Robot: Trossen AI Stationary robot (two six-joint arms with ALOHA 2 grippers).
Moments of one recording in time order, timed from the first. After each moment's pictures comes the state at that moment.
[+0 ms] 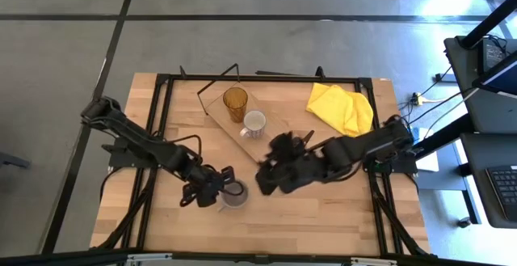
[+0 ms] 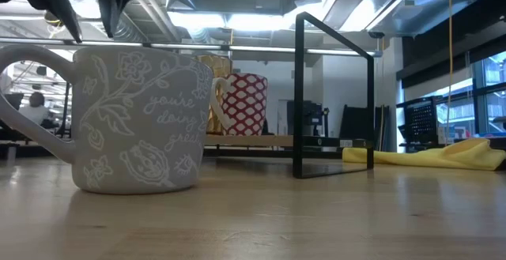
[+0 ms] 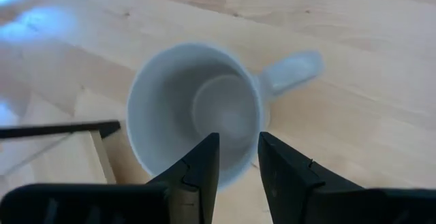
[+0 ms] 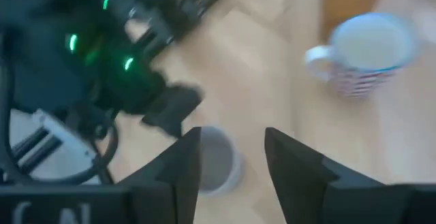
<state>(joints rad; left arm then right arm) -0.47 1.44 1.04 -0.65 -0.03 0.79 0.43 1.89 2.13 -1.14 0.58 1.09</state>
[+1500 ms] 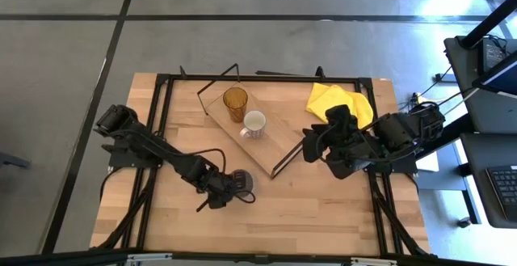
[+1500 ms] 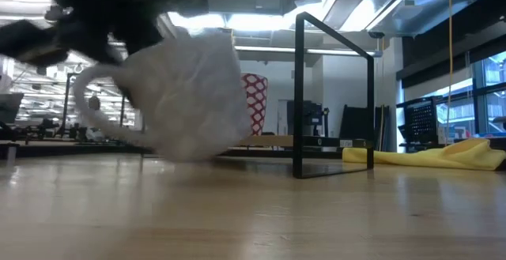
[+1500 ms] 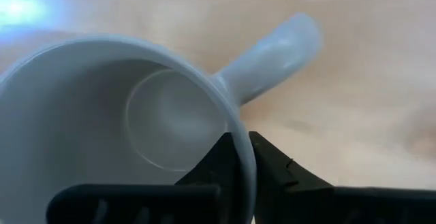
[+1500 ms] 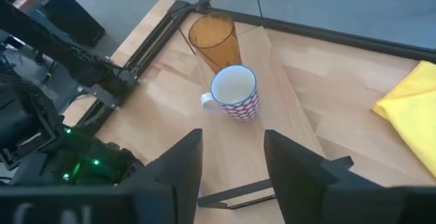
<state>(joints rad) -0.45 1.65 1.09 -0.62 -0.24 1.07 0.49 1.64 2.12 -1.57 0.81 1.44</state>
